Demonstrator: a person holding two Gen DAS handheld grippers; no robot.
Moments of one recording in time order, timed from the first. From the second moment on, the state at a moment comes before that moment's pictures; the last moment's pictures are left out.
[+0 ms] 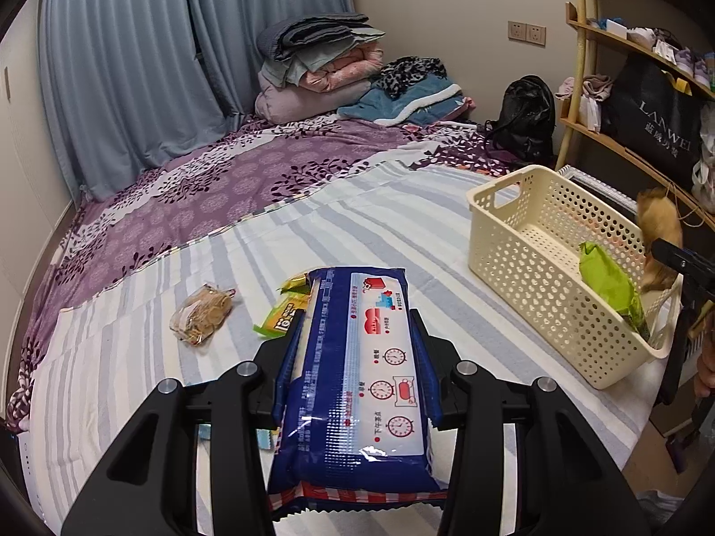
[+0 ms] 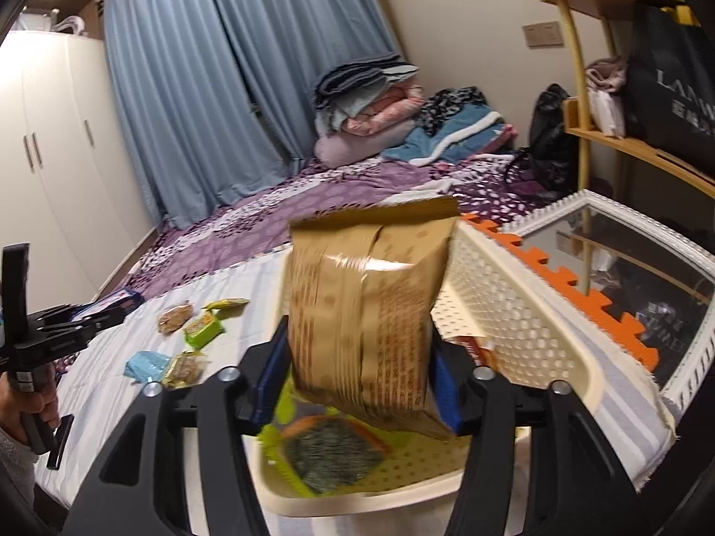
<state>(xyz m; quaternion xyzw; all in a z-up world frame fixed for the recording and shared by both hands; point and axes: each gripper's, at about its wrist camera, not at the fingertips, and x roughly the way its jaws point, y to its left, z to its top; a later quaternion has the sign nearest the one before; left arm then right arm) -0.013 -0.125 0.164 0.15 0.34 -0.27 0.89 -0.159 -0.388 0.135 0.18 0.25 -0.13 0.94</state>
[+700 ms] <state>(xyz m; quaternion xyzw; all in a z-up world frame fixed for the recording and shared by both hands) -0.026 -0.189 0.173 0.17 0.33 -0.33 0.87 -0.145 -0.363 0.118 0.05 0.34 -0.11 0.93</state>
